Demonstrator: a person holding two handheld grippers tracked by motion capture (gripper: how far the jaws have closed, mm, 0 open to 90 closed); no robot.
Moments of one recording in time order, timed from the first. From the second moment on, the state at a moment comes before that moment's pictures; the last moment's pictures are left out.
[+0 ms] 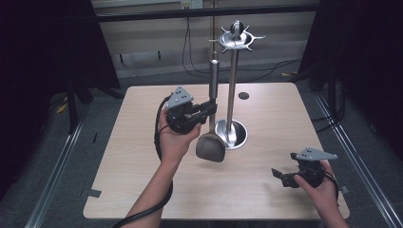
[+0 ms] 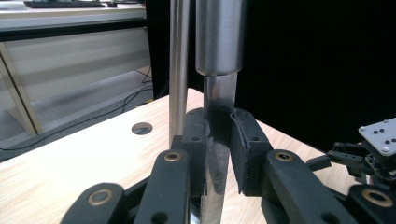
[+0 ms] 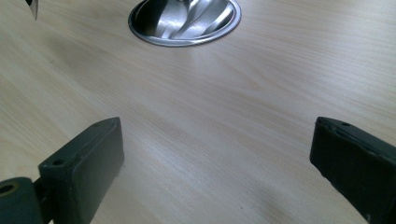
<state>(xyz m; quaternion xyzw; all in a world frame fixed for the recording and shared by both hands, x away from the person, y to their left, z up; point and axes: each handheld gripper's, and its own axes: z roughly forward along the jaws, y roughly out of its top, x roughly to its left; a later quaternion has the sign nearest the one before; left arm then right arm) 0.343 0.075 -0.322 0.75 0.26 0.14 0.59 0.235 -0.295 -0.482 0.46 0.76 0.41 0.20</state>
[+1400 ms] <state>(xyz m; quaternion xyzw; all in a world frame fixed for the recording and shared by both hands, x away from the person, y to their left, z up) 0.361 0.055 -0.333 0.75 0.26 0.13 0.59 0.236 -0.296 -0.483 0.46 0.76 0.41 0.21</state>
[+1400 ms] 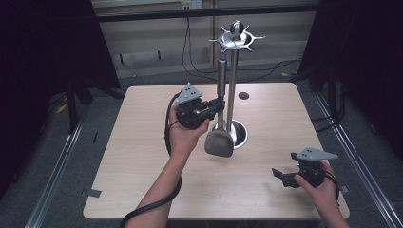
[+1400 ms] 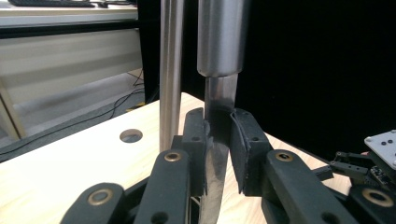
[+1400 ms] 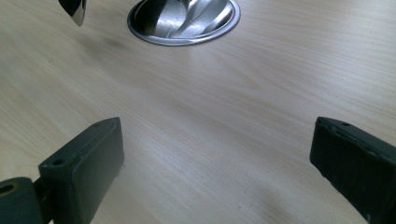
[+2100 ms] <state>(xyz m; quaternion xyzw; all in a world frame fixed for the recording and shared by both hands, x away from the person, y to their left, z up) 0.368 0.056 -0.339 0.74 0.27 0.13 0.61 0.236 -0.294 -0.483 0.45 0.77 0.41 0.20</state>
